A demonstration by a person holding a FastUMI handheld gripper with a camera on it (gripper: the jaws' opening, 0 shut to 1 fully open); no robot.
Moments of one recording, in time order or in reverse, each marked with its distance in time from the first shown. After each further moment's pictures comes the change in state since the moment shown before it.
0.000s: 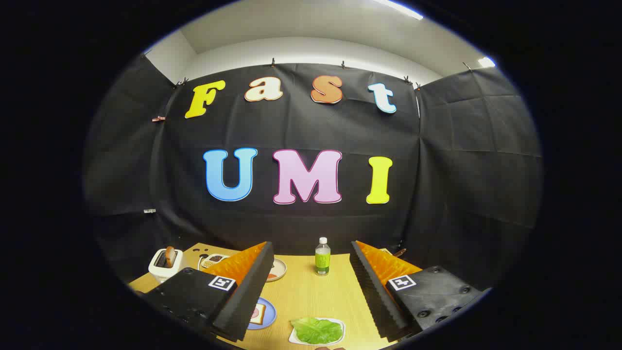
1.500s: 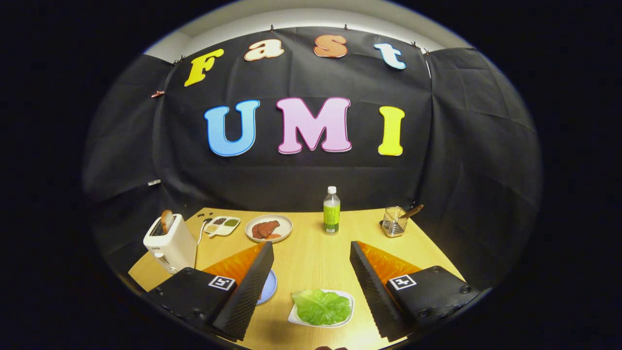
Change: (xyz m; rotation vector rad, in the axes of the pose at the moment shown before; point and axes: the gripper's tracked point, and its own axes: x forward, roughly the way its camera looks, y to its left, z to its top) arm 0.022 -0.001 -0.128 0.017 0.286 0.073
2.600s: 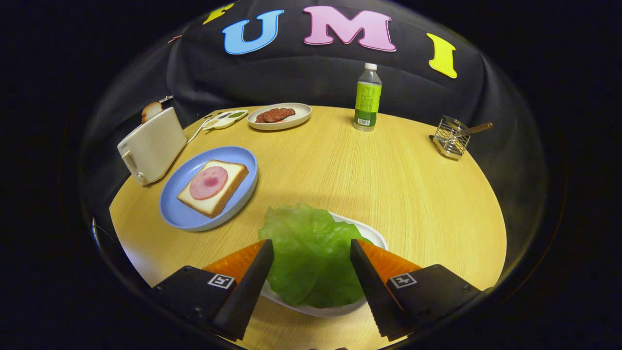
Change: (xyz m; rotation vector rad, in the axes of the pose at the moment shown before) arm 0.085 -0.015 -0.237 -0.113 0.500 0.195
